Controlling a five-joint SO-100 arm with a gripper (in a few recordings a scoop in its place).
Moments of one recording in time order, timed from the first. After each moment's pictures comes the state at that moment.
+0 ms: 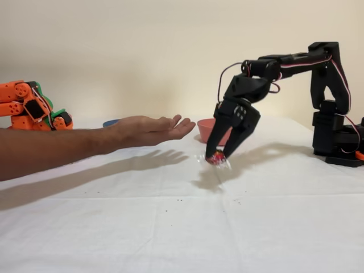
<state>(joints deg) -28.8 67.9 69.2 52.0 -1.7</state>
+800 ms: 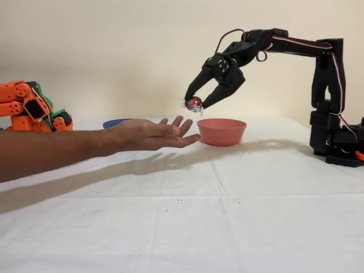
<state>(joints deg) -15.2 82.0 70.8 50.7 -3.6</state>
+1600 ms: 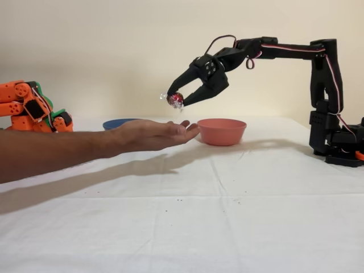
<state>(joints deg) -13.3 75.3 69.4 37.3 -11.2</state>
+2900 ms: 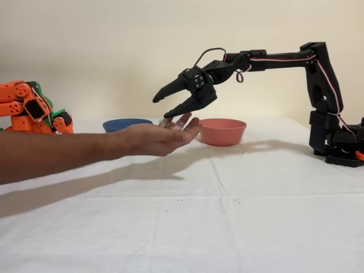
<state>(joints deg) -13.3 65.7 63.8 31.2 -12.2</state>
